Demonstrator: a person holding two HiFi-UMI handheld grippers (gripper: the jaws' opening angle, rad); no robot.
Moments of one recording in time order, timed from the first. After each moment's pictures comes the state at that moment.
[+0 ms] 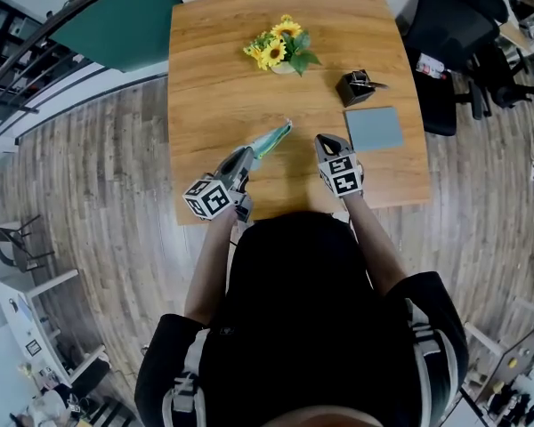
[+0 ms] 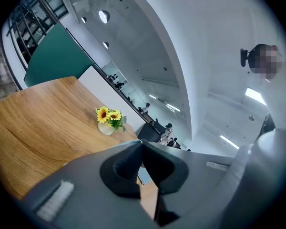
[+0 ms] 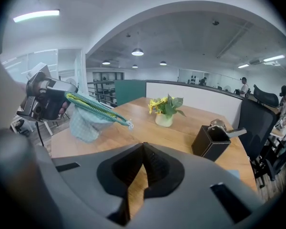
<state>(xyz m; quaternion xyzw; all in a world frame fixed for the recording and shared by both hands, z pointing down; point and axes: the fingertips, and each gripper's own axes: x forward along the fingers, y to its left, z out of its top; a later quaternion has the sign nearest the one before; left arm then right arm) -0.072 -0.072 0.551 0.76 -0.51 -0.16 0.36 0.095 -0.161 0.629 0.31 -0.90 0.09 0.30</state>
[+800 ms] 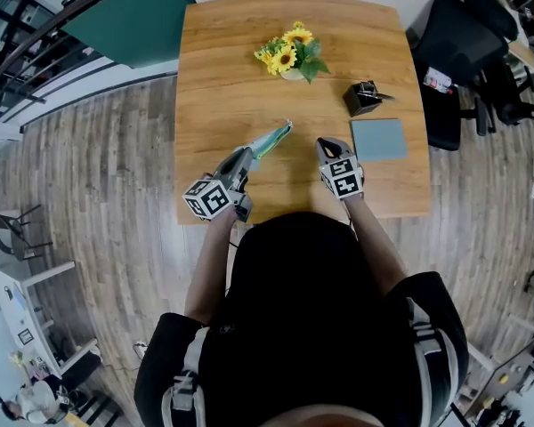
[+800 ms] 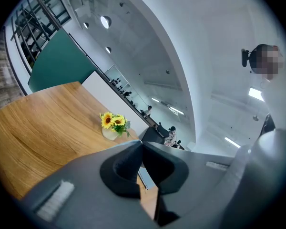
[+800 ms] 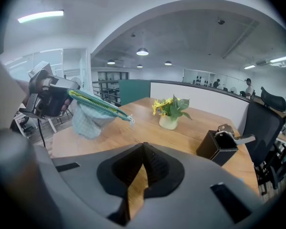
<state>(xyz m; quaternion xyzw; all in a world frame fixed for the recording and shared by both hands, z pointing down) -0.091 -0.076 0.549 0.75 -0.53 -0.17 0.36 0.079 -0.170 0.632 0.28 -0.90 0.08 0.31</state>
